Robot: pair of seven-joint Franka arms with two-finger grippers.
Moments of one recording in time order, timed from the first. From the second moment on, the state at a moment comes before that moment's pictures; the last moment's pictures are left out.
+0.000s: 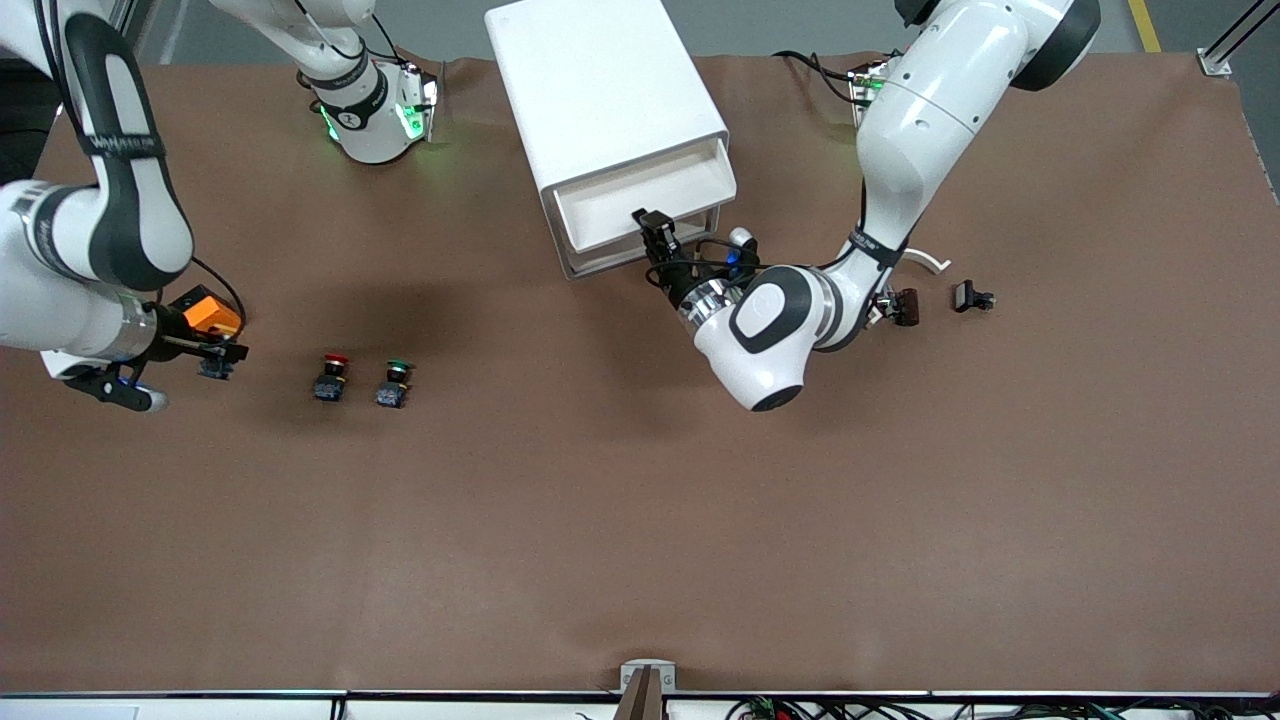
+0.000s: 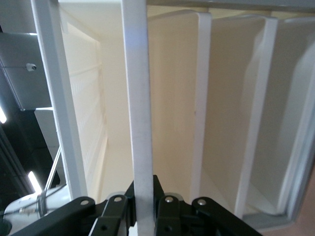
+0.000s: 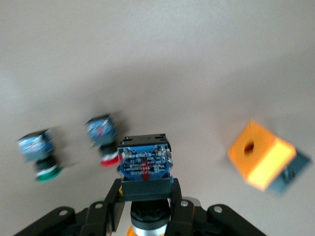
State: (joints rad) left arm -0.41 0.79 -0.22 -1.48 -1.01 1.43 -2.39; right arm -0.11 0.17 -0.03 -1.97 0.02 1.89 0.23
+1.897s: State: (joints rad) left arm -0.27 0.72 -0.16 -1.19 -0.66 1.49 -2.09; right arm 0.88 0.27 0.00 -1.57 0.15 1.85 2.16
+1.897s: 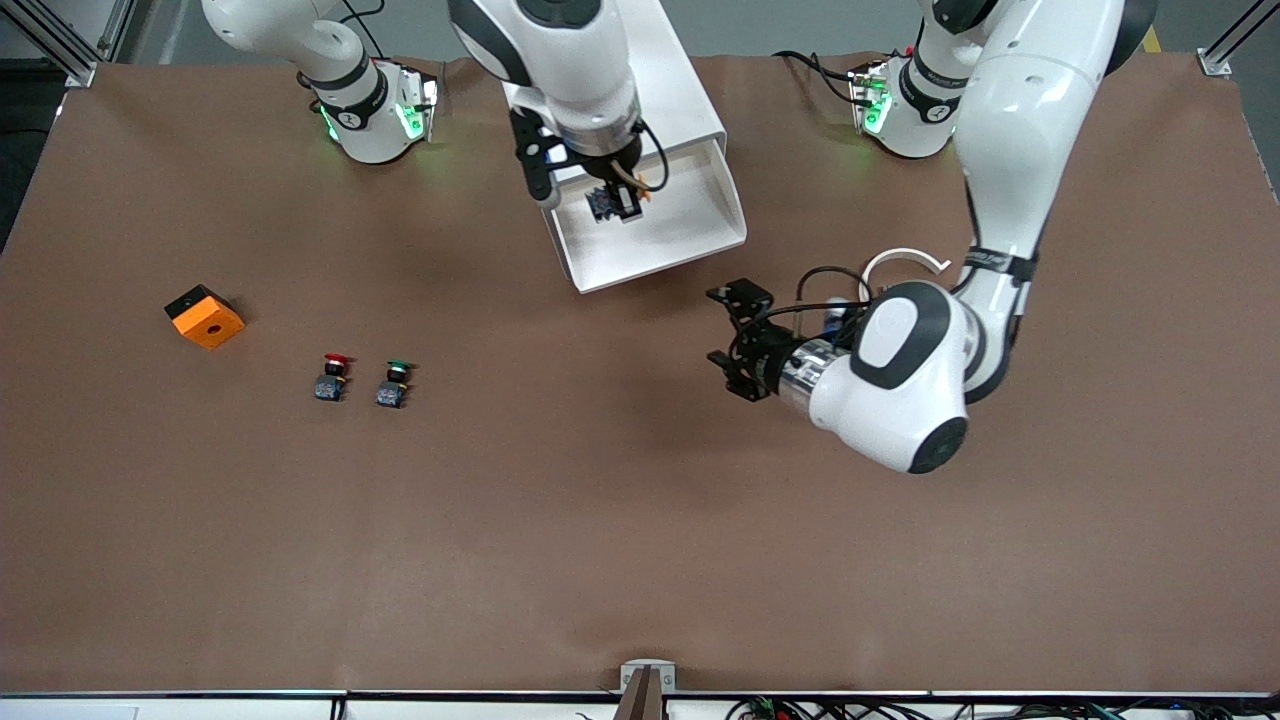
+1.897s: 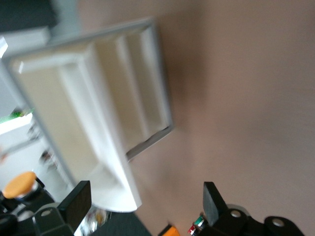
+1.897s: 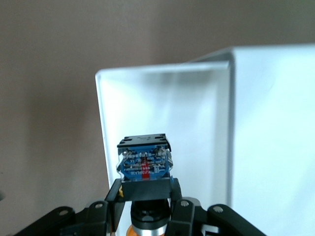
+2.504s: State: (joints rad) left arm -0.23 0.51 -0.10 -1.17 -0.18 1.49 -1.52; right arm 0.97 0.41 -0.01 -1.50 0.09 1.92 2.34
